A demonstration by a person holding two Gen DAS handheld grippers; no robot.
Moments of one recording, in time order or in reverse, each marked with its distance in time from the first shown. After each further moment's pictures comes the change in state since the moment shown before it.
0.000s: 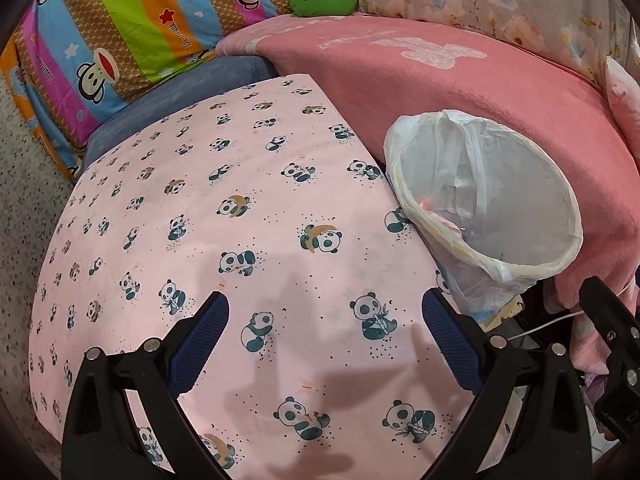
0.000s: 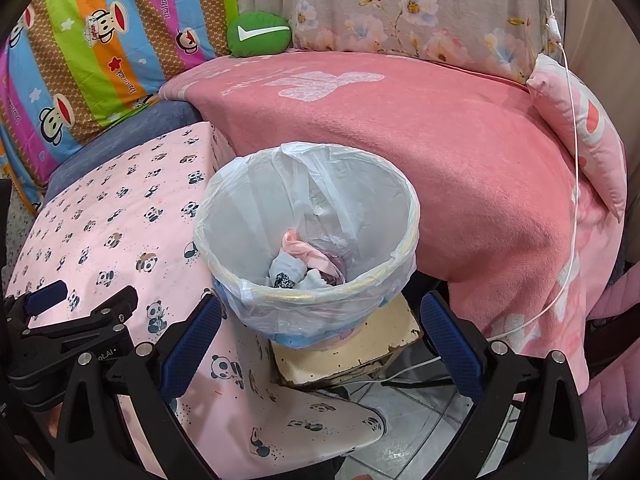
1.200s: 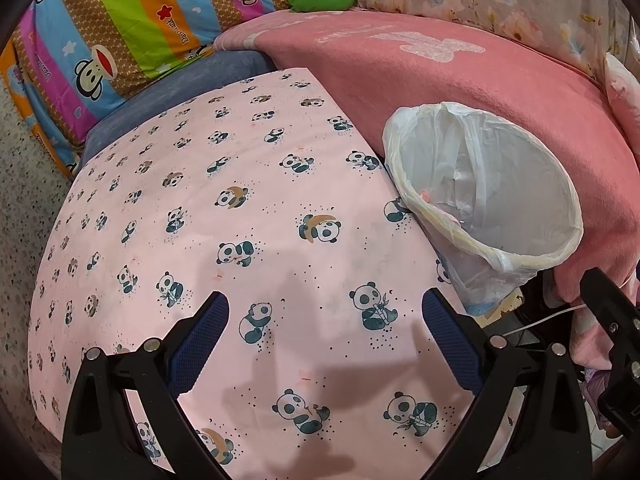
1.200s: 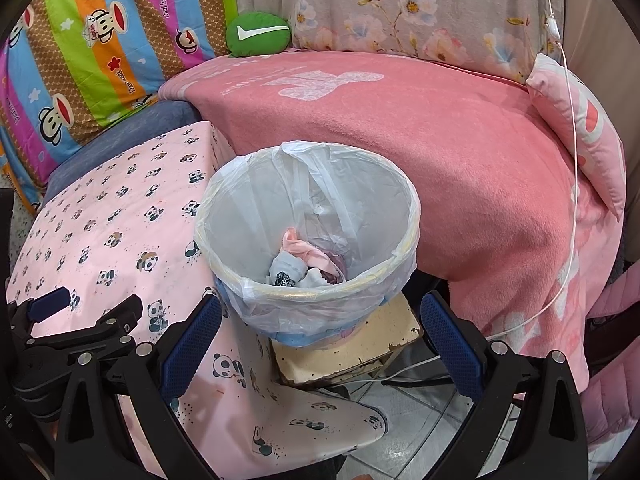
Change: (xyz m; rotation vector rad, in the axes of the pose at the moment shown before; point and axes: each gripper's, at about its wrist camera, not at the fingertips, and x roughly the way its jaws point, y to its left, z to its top) left arm 0.001 0.000 -0.006 -0.001 0.015 -0.005; right arm 0.000 -0.002 0.002 0.002 0.001 0.001
